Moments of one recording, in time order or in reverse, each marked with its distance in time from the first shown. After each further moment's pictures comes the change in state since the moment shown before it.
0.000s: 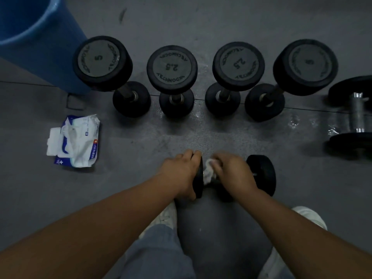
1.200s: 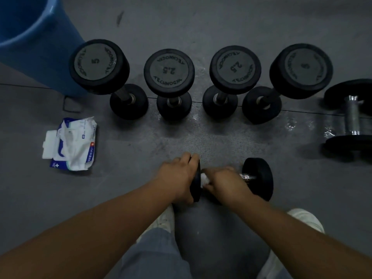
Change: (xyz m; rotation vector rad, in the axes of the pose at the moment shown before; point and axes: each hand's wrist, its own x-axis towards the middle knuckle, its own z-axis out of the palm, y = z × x) left_hand 0.000 0.000 0.006 -0.027 0.015 0.009; right_hand -0.005 -0.007 0.004 -0.311 -0.358 -0.152
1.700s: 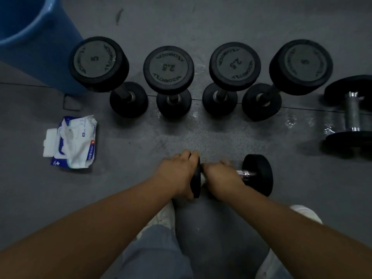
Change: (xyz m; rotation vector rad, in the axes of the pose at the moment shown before) left_hand 0.000 0.001 -0.006 0.014 -0.006 -0.008; right_hand 0.015 -0.012 -0.006 -0.089 -0.131 0.078
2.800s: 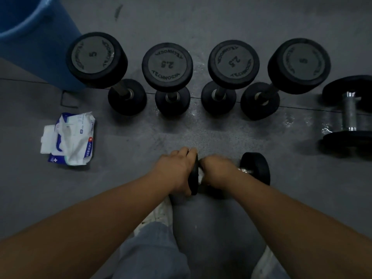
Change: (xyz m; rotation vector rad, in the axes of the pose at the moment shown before) left_hand 0.001 -0.001 -0.007 0.010 0.007 0.011; right_hand 0.010 -0.002 -0.018 0.032 -0.135 0.029
